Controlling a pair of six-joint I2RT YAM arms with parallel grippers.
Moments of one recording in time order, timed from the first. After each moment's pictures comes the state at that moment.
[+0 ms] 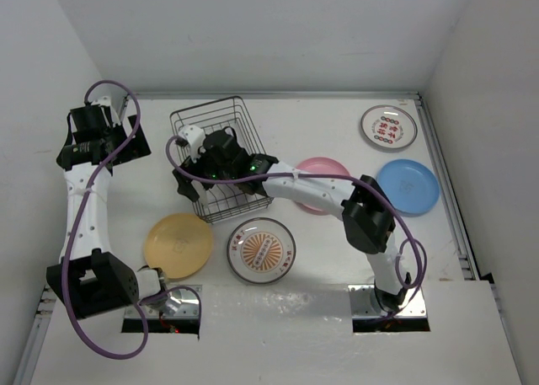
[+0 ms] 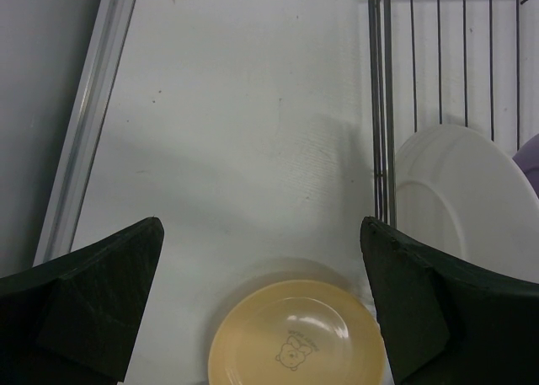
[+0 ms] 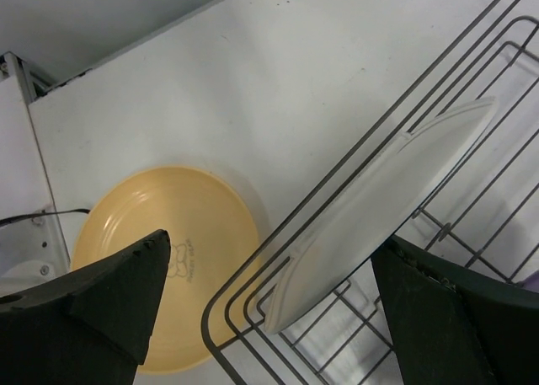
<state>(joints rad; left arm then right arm) 0.30 1.24 1.25 -0.76 0.05 -0.08 1.01 2.05 1.71 -0.10 -0.13 0.09</state>
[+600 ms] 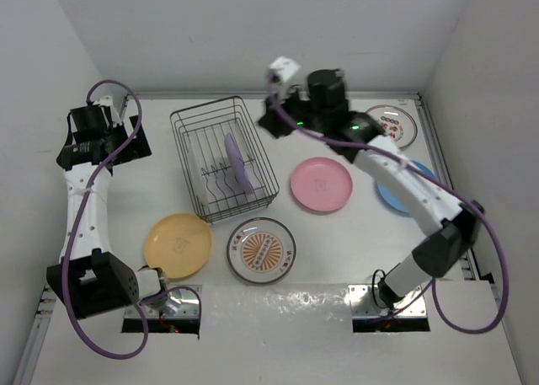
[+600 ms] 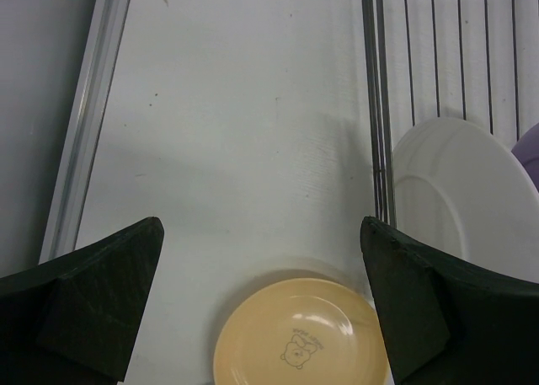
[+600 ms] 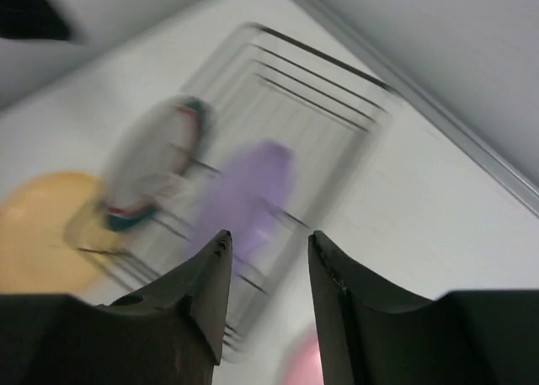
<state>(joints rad) 0.30 1.24 1.25 -0.76 0.07 -0.05 0.70 1.62 1.65 -0.35 -0.26 -0.09</state>
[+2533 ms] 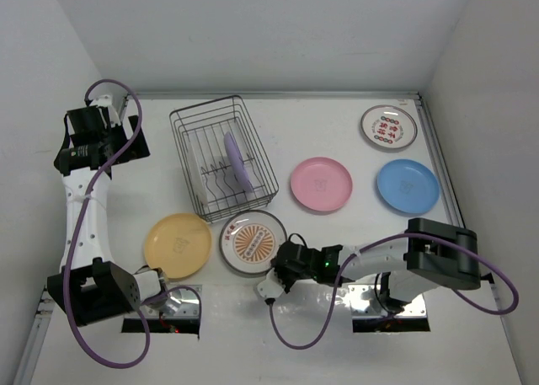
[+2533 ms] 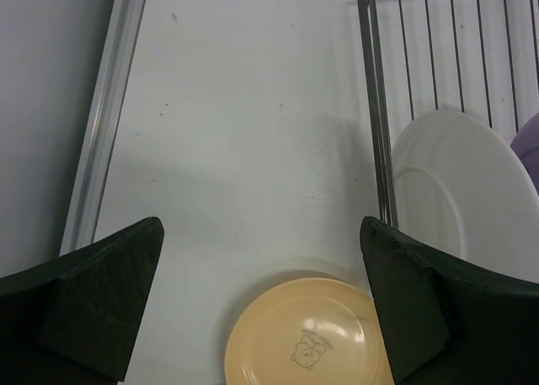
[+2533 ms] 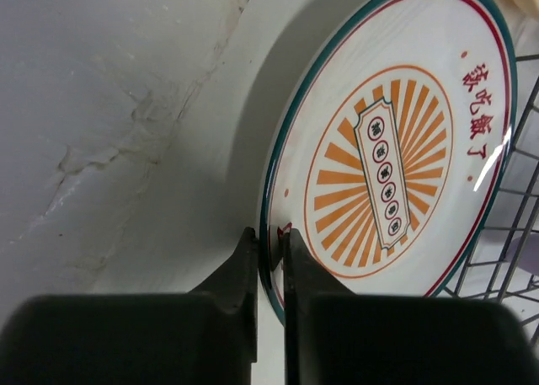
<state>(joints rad) 0.30 1.20 1.25 -0.76 0.07 -0.01 1.31 1.47 0.42 0.21 -0.03 -1.00</state>
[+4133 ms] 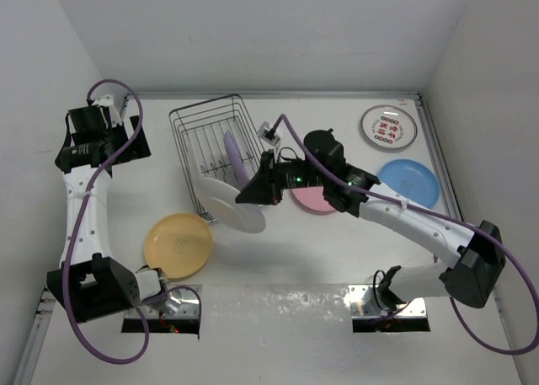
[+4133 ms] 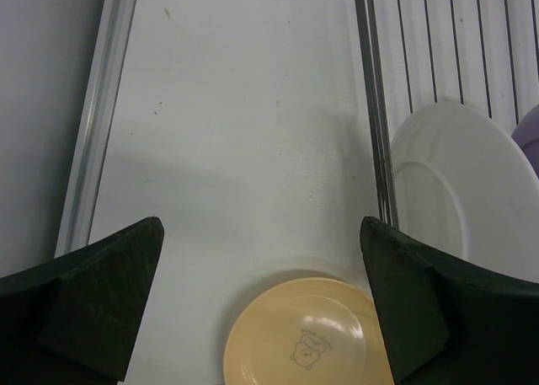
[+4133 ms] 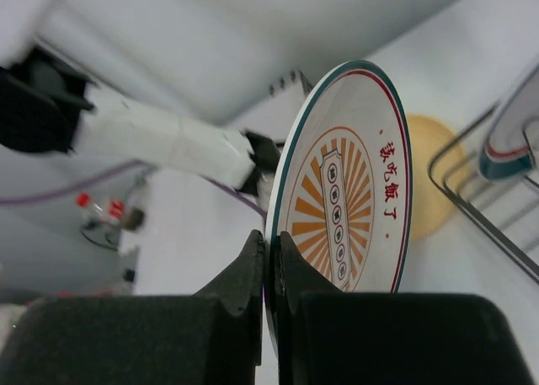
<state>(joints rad) 0.30 1.22 1.25 -0.76 0.08 -0.01 0.84 1.32 1.06 0.04 -0.71 0.45</state>
